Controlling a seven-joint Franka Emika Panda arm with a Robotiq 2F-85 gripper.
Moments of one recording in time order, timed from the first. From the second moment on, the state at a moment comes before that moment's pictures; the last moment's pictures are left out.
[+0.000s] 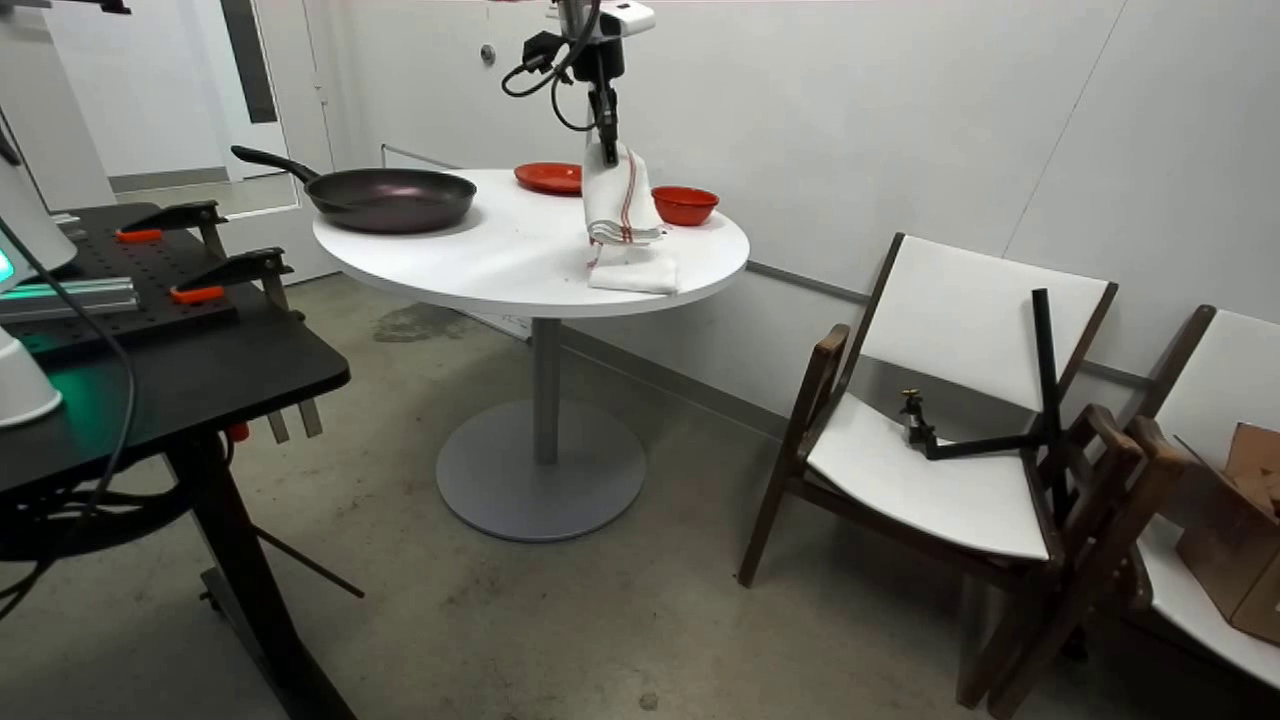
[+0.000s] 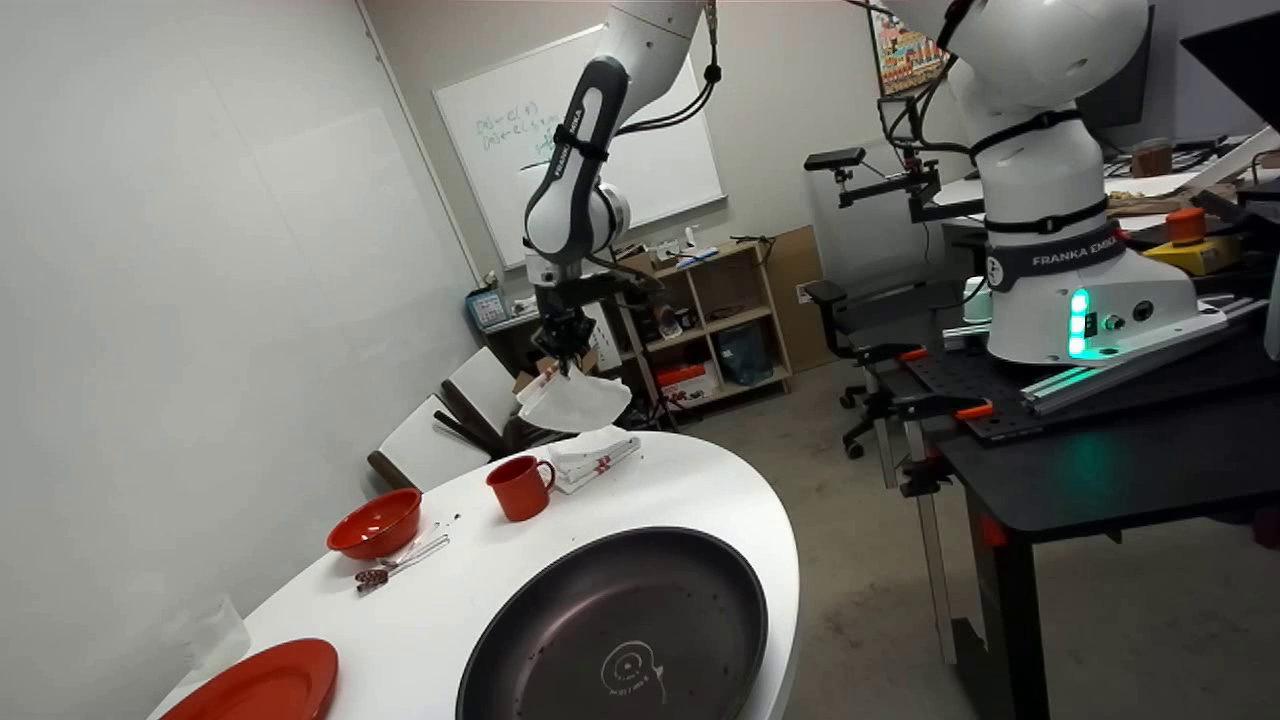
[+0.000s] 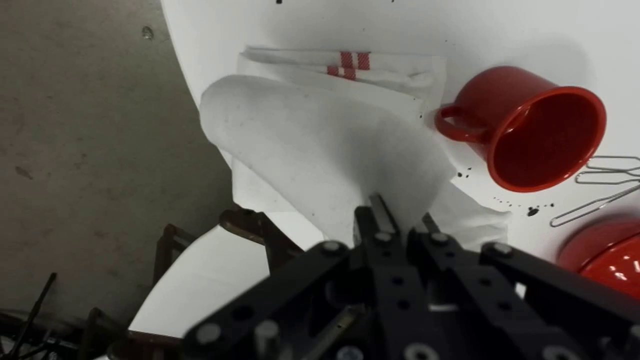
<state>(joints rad) -0.09 0.57 -0.18 -1.85 0.13 2.69 0.39</state>
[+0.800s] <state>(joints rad) 0.11 0.75 -0.40 -1.69 -0.11 2.62 0.65</state>
